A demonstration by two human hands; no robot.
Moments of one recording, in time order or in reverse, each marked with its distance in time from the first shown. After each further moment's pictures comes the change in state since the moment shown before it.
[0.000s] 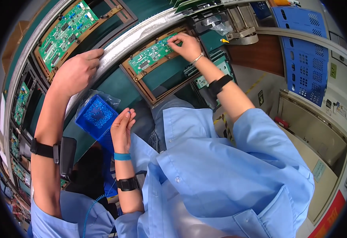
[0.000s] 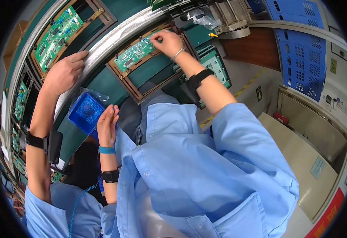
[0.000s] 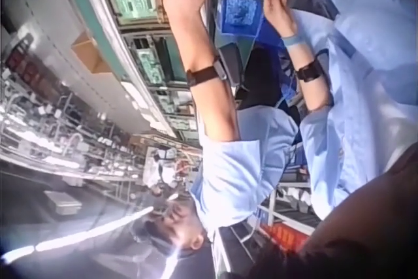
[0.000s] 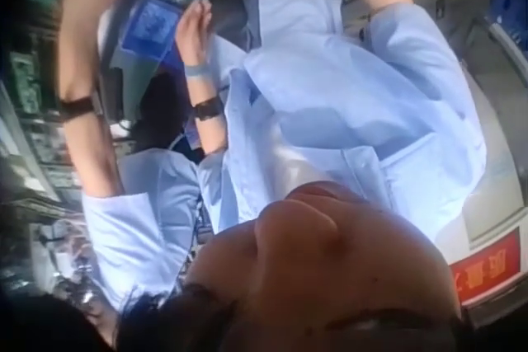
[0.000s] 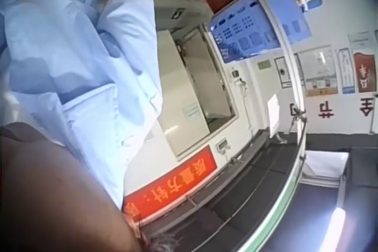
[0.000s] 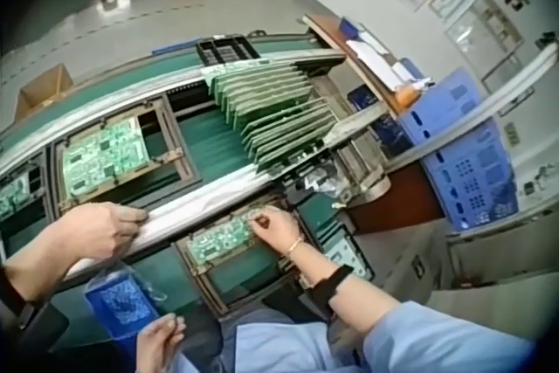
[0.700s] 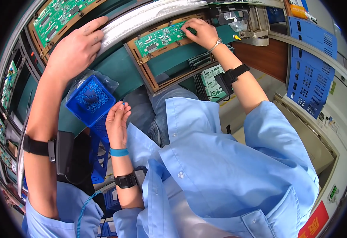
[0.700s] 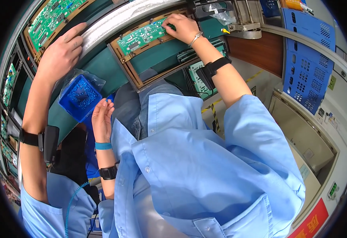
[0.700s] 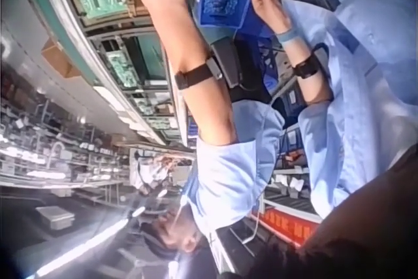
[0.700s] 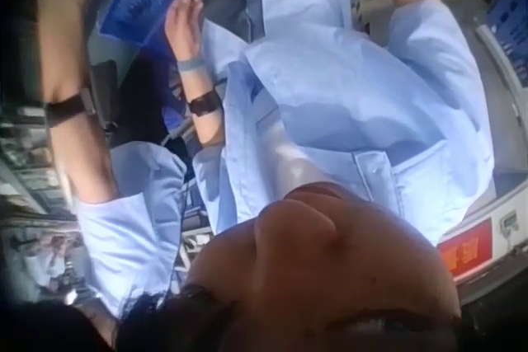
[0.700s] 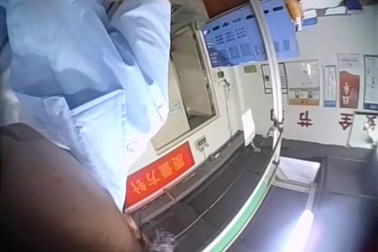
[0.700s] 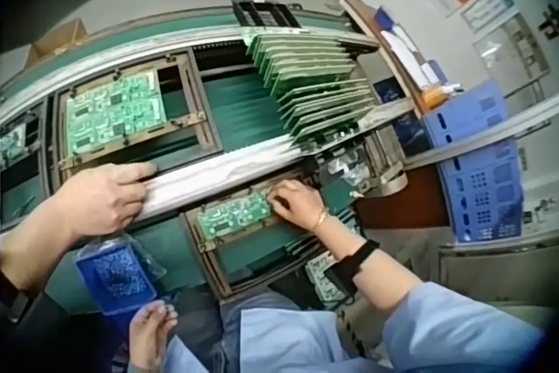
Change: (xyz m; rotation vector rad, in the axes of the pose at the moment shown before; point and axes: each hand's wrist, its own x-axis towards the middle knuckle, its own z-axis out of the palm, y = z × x) left_hand 0.000 -0.018 -0.027 -0.117 0.087 0.033; right_hand 0.018 0.006 -0.012 -0.518 -0.184 -0.423
